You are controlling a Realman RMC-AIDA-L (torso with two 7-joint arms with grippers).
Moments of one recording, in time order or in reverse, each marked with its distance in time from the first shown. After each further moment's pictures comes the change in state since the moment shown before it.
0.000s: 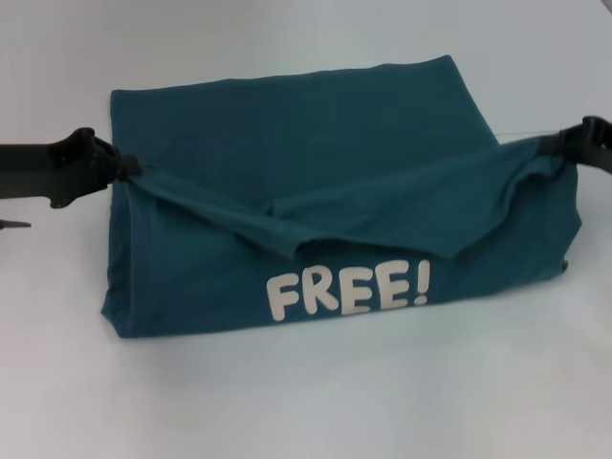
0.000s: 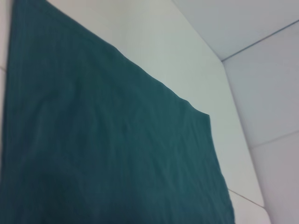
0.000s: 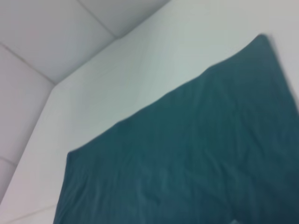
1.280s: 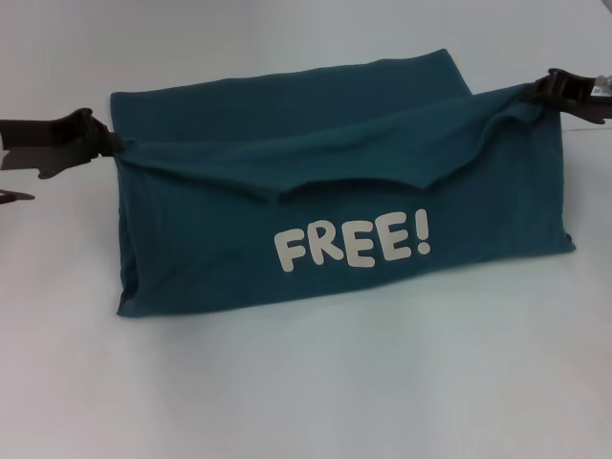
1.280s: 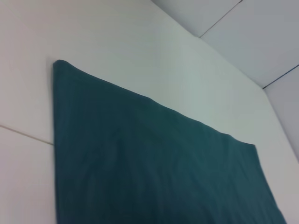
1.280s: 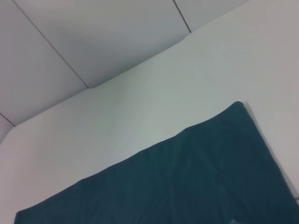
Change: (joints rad) left arm -0.041 0.001 0.135 -0.020 0.008 -0.266 -0.001; right arm 0.111 0.022 -0.104 0.095 0.011 0.360 -0.028
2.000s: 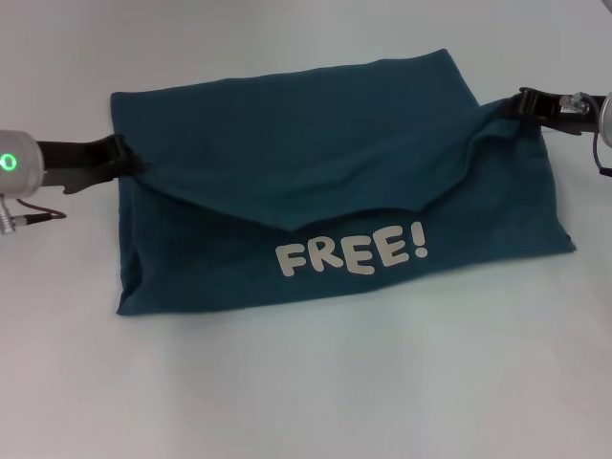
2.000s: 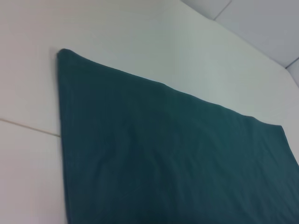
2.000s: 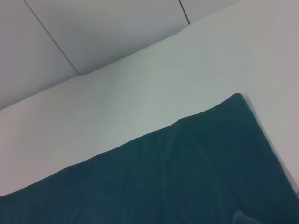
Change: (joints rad) left arm -0.021 -0.038 0.112 -0.059 -0.001 -0.149 0.032; right arm 0.027 0.034 -0.065 0.062 -0.002 0.133 -0.051
